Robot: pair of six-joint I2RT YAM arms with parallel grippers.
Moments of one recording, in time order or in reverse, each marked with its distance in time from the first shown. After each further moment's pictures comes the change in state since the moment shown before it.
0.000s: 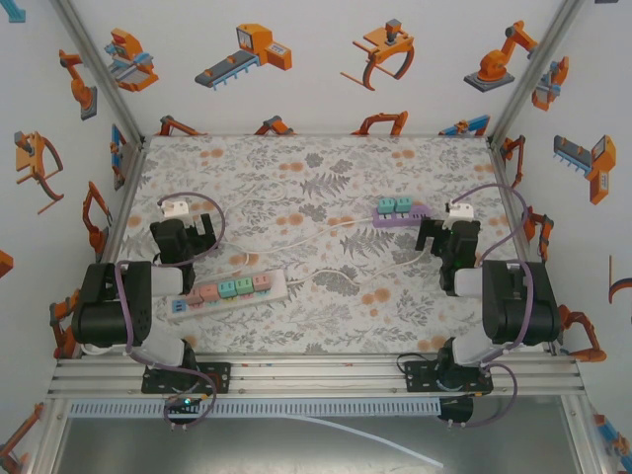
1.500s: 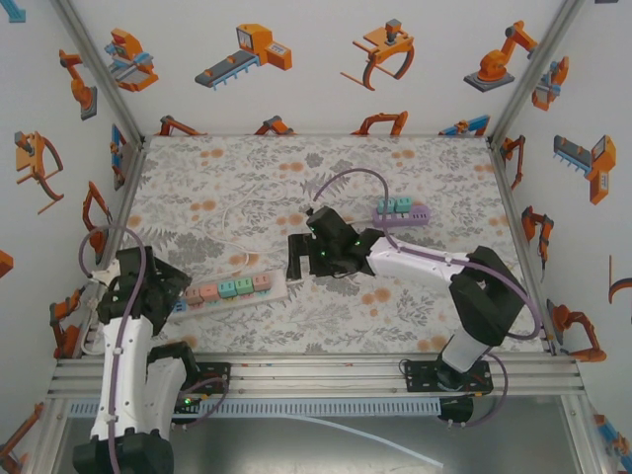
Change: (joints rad) left arm 0.171 -0.853 0.209 -1.712 -0.039 -0.813; right arm 0.932 0.117 0.710 -1.064 -0.117 0.649
